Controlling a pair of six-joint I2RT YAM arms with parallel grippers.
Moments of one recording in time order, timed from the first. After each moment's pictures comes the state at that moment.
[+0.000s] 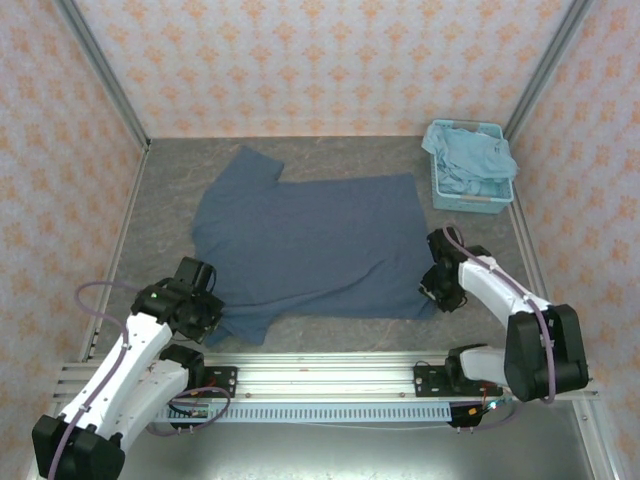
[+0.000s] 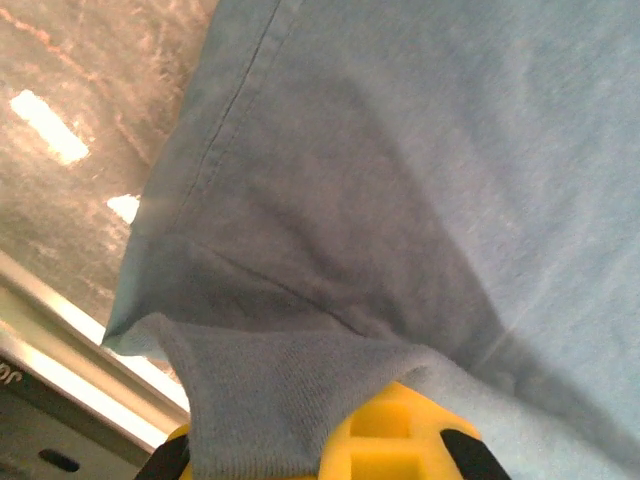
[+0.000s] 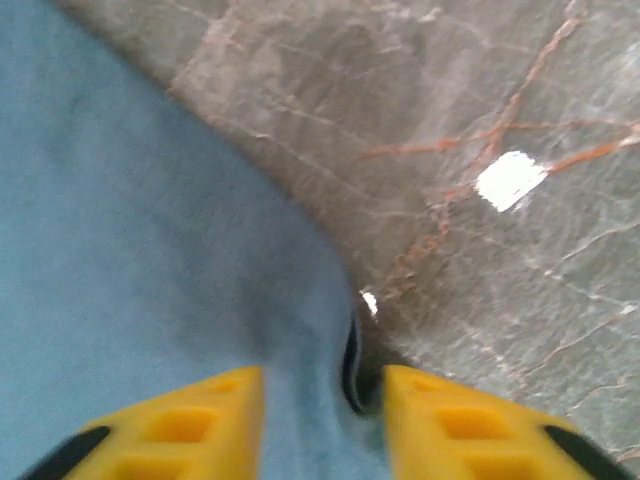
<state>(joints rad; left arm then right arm) -0.23 0.75 0.56 -1.16 0.04 -1.30 0.18 1.27 0.65 -0.88 0.02 0.99</state>
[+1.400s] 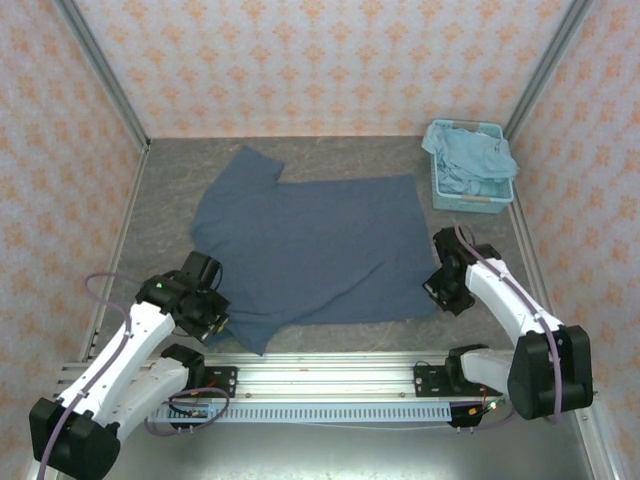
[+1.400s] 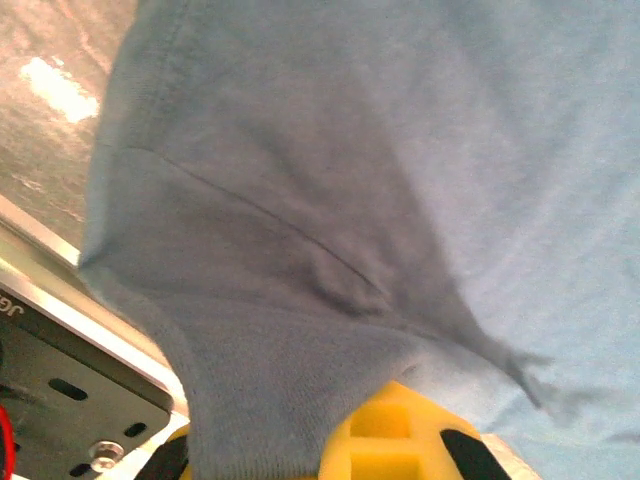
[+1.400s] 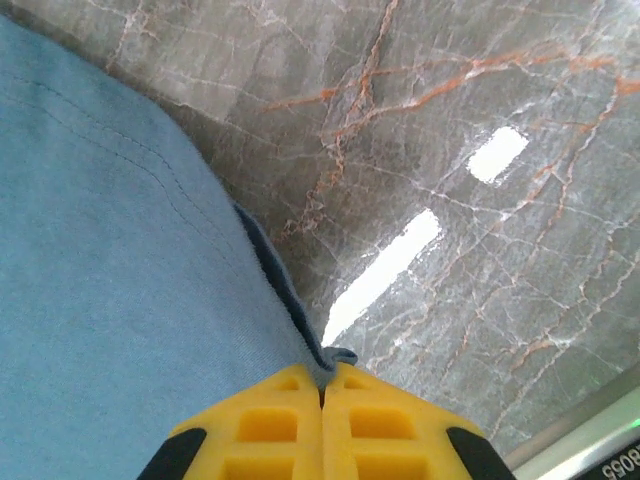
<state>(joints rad) -0.28 0.83 0.65 -1.20 0.10 -1.30 0.16 1.16 0.71 -1.06 0.01 1.07</state>
